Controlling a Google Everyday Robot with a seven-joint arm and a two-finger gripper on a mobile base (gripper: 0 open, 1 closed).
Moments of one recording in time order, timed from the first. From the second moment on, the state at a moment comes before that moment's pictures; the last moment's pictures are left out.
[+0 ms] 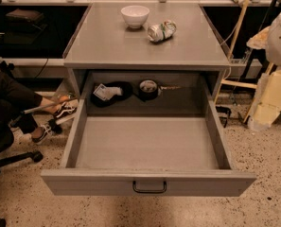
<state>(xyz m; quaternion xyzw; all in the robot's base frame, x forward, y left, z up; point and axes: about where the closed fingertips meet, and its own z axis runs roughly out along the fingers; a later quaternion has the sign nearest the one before) 0.438 -0.217 0.976 -0.60 0.78 -0.03 0.16</state>
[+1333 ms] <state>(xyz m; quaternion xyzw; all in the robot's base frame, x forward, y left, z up) 0.495 -0.194 1.012 -0.59 0.77 -0.02 0.24</state>
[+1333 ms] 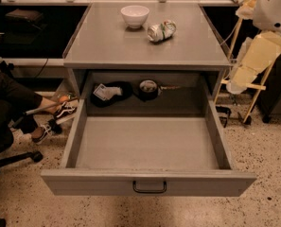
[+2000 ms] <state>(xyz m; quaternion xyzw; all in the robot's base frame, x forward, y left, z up) 0.604 -0.175 1.005 -0.58 0.76 0.03 0.28</state>
